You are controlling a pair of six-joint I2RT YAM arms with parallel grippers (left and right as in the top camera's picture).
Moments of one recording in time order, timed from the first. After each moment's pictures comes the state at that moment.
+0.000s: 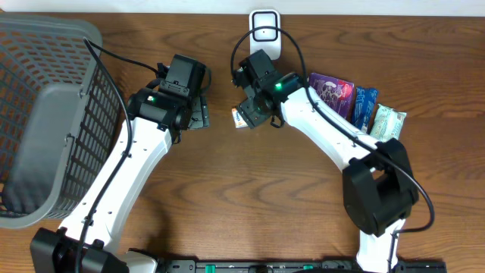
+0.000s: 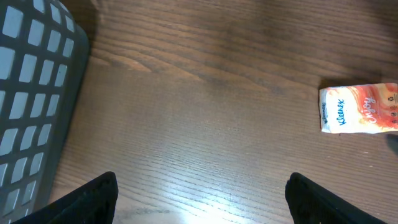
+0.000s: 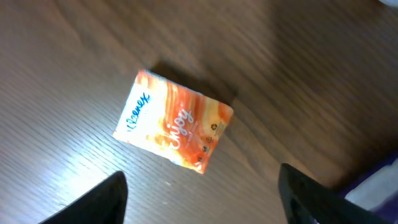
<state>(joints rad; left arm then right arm) -0.34 1.52 1.34 -1.00 -0.28 -0.44 0.58 2.04 1.61 -0.74 0.04 -0.14</state>
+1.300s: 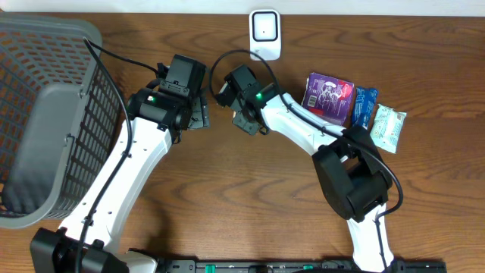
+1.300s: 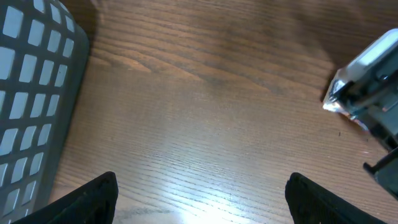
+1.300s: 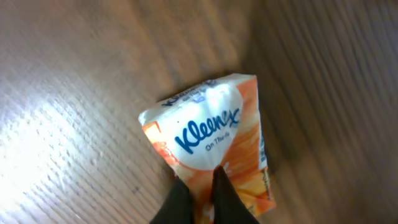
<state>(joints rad) -0.34 1.52 1.34 -1.00 -0.28 -0.44 0.63 2.19 1.61 -0.63 0.10 -0.35</state>
